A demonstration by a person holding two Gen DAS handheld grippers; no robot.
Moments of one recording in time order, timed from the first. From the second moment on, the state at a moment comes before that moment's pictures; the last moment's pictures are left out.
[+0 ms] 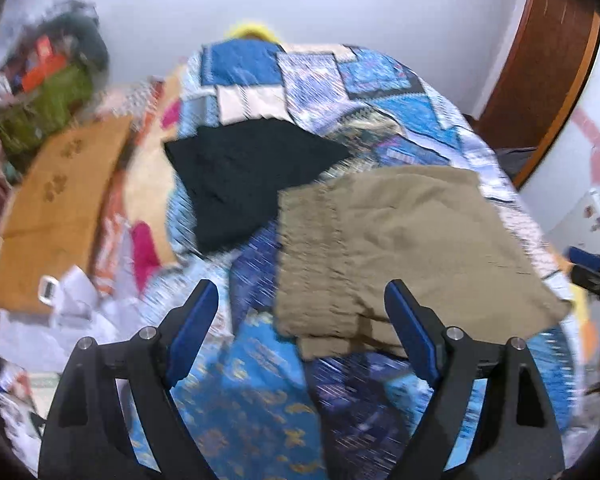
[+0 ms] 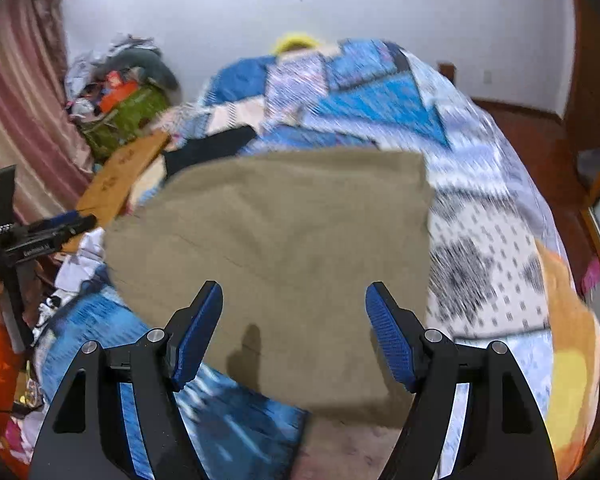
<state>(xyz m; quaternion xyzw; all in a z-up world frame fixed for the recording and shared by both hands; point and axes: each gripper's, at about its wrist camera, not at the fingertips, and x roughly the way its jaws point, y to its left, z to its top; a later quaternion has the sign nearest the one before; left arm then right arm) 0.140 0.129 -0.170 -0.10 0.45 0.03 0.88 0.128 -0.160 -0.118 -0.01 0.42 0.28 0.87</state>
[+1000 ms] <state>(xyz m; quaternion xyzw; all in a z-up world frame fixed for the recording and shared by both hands) 0.197 0.128 -0.232 -0.40 0.53 -0.11 0.74 0.137 -0.112 -0.168 -0.04 0.47 0.32 0.82</state>
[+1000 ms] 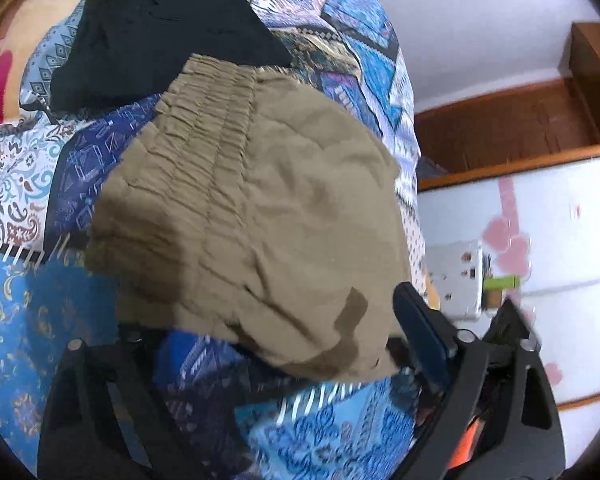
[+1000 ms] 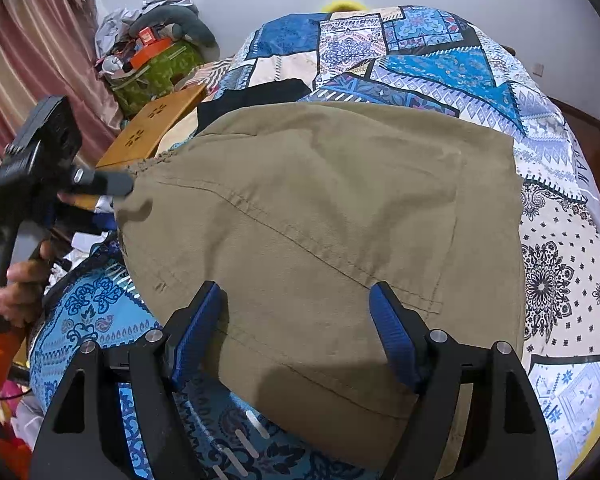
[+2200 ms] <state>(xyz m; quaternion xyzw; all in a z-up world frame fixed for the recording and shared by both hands) 0.149 0.010 -0.070 0.05 0.33 -0.05 0.94 0.112 -0.180 -0.168 0.02 0.46 0.26 0.85</state>
